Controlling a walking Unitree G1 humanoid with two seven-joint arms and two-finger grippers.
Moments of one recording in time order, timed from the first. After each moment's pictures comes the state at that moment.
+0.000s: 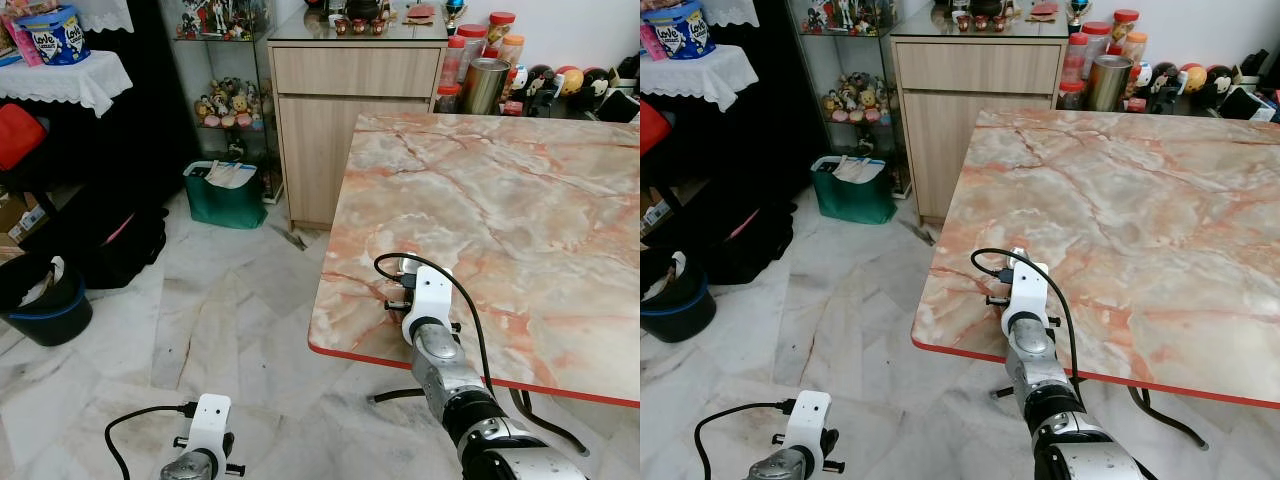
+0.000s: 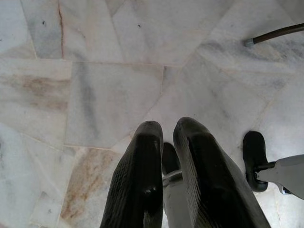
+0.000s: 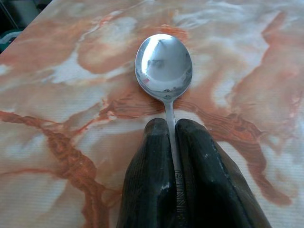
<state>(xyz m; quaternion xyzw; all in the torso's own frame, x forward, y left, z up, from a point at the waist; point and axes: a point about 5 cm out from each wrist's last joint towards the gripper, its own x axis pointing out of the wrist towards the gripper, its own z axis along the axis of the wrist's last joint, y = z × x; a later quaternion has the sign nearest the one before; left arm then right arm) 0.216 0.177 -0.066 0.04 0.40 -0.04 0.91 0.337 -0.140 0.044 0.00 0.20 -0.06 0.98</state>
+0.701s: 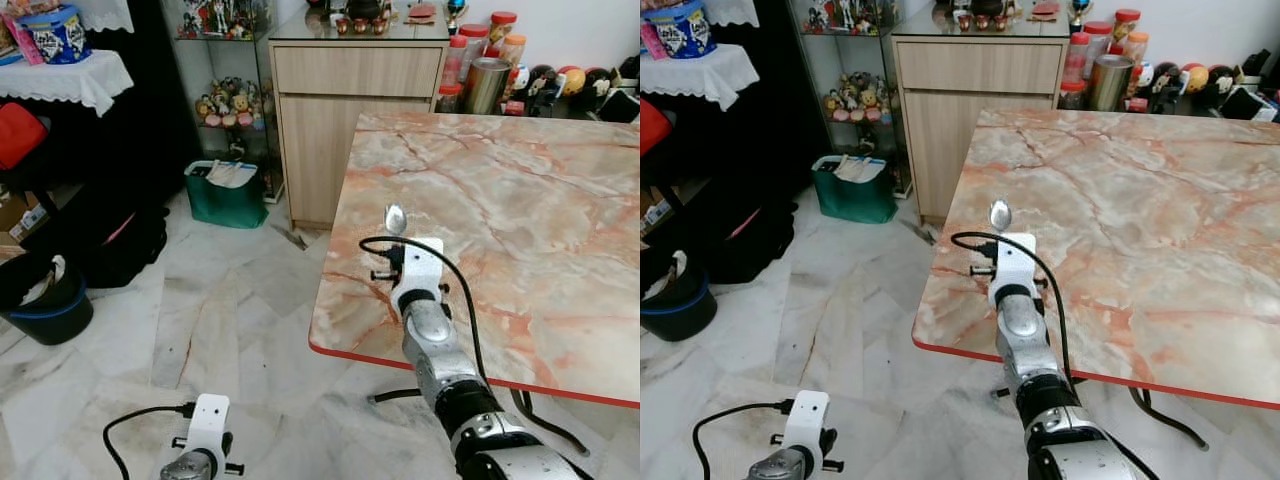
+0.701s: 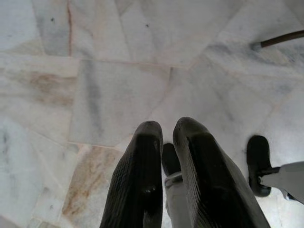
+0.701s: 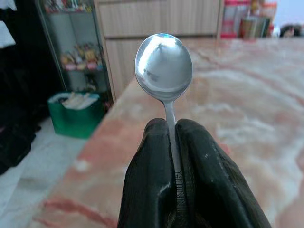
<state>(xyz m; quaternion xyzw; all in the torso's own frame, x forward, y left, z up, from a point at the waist) 0.216 0.181 -0.066 0.04 0.40 -0.01 0.92 0.355 -0.116 0.097 -0.02 0.03 0.01 1.00</state>
